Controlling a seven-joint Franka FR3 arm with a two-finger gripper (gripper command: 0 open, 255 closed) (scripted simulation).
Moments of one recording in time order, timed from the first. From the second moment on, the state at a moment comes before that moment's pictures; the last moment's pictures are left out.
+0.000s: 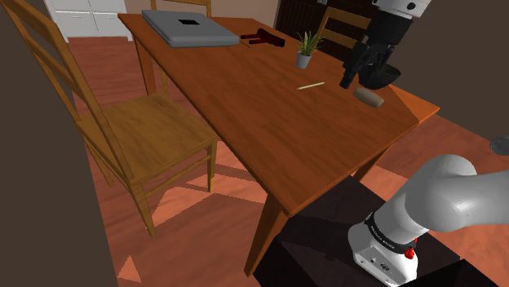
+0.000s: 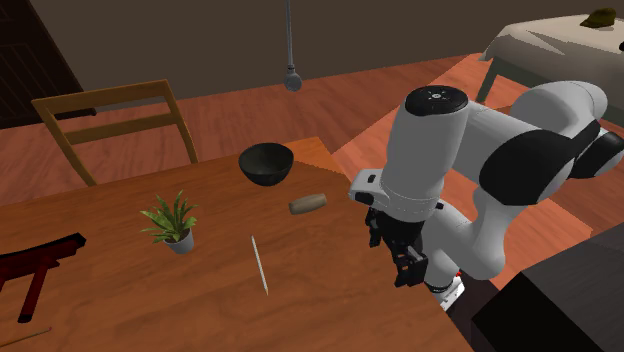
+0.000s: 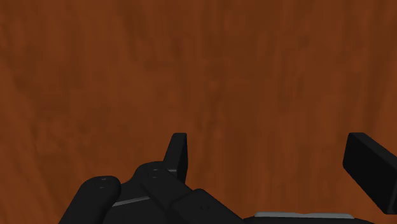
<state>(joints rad) -0.01 -0.82 0.05 -2.29 0.09 1.51 0.14</state>
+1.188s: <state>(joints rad) -0.15 -0.66 -0.22 -2.33 -0.17 1.70 -0.12</state>
